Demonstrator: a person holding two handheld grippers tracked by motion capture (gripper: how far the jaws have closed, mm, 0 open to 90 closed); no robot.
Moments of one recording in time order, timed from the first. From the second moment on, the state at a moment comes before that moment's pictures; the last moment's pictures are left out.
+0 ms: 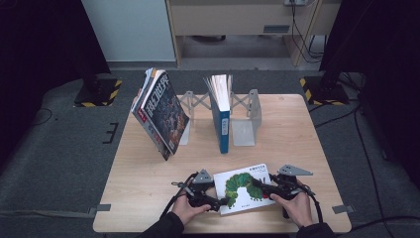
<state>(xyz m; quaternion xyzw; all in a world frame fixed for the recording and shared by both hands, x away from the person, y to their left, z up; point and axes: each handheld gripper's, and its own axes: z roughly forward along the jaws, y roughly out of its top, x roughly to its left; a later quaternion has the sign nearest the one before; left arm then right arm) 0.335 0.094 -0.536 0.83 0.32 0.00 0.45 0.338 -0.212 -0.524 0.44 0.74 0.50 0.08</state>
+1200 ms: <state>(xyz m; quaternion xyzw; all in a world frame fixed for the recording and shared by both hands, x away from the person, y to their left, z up) 0.335 0.093 -0.536 0.84 0.32 0.00 0.45 0.339 -0.222 -0.524 0.44 0.77 0.45 0.10</state>
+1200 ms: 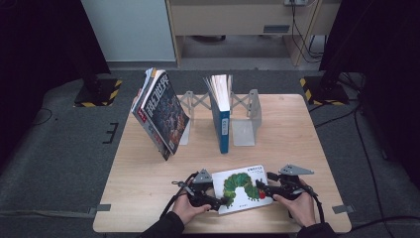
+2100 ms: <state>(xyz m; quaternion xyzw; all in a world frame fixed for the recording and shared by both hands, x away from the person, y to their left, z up) 0.335 0.097 -0.534 0.82 0.33 -0.03 0.47 0.342 -0.216 -0.526 0.45 0.75 0.48 0.10</state>
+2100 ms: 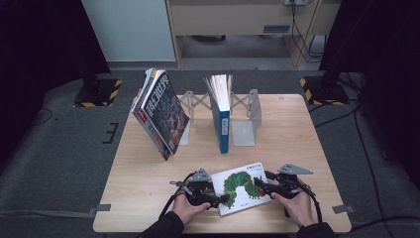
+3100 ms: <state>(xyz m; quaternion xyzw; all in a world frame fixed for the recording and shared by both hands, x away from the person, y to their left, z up) 0.337 0.104 -0.522 0.80 0.34 -0.04 0.50 0.343 -0.221 -0.520 0.44 0.74 0.50 0.10</state>
